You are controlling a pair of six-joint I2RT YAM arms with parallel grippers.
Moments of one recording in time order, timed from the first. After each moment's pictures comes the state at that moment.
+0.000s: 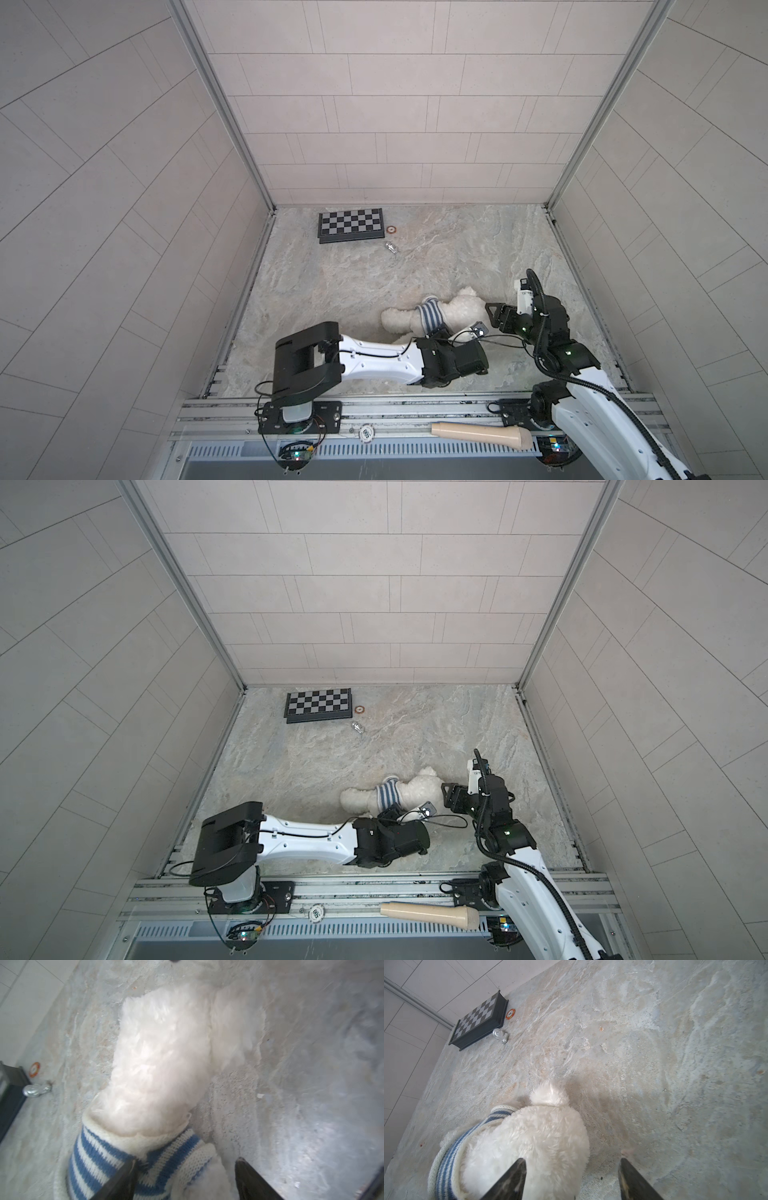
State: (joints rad) left arm -1.41 1.80 1.11 -0.35 -0.65 -0.21; right arm 0.15 0.62 0.32 -0.29 -0.20 0.44
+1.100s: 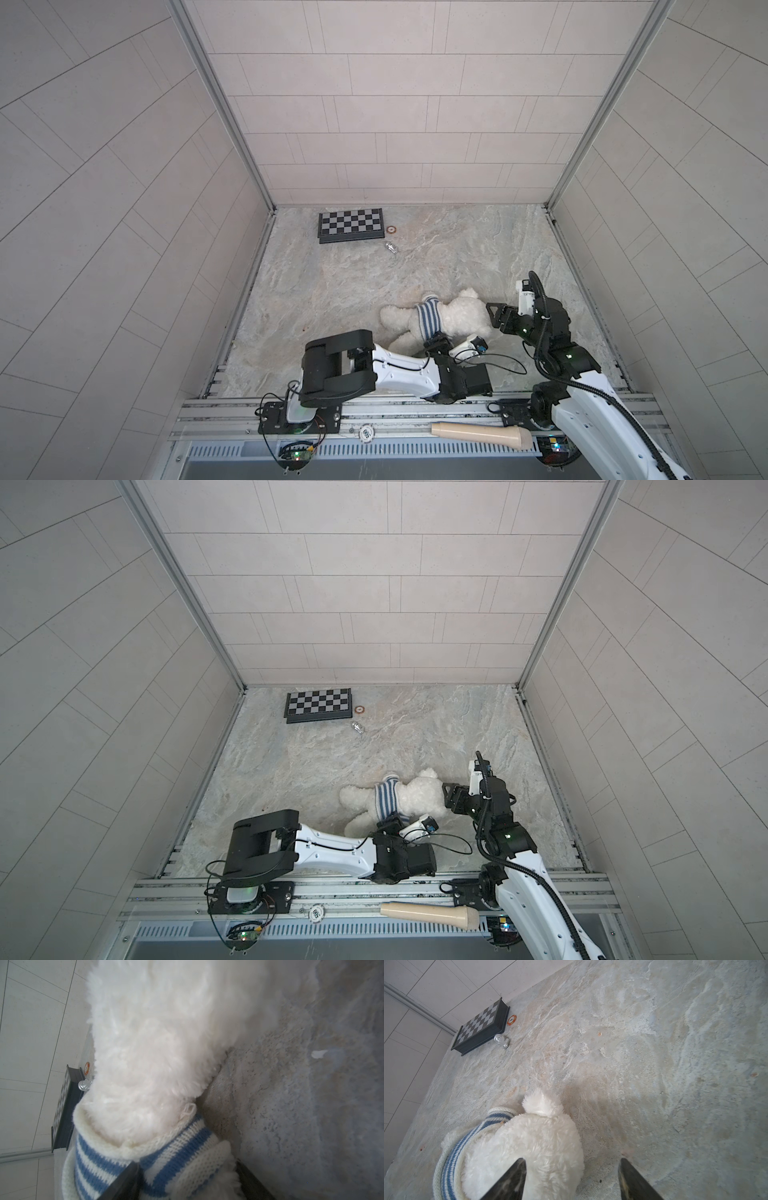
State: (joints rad) left arm -1.46 1.95 1.14 -0.41 -0.87 -0.20; right arm 0.14 0.59 0.30 -0.28 -0.19 0.44
